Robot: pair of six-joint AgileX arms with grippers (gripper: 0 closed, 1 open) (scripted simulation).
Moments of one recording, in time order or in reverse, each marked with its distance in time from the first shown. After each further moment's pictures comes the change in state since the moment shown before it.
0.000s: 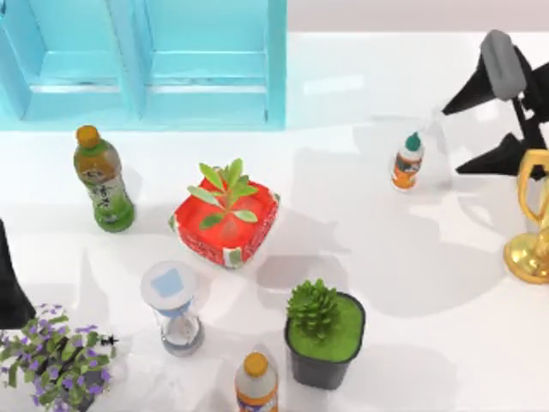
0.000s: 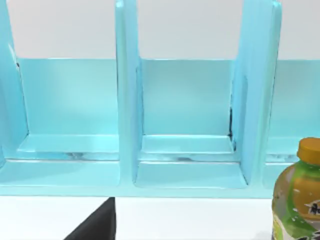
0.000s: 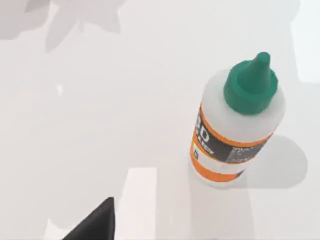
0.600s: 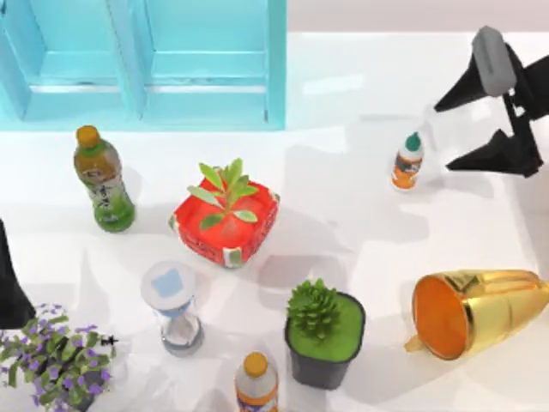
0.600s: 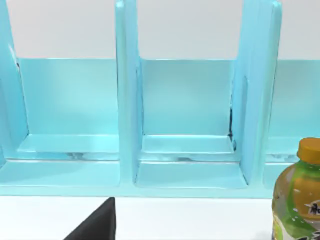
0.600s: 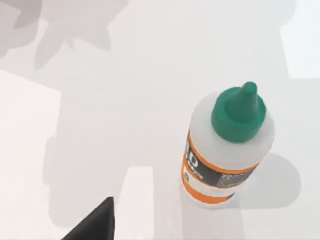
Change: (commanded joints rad) left arm 0.000 0.000 0.000 0.000 0.000 0.000; right arm 0.030 0.006 -0.001 0.039 -0.005 0.051
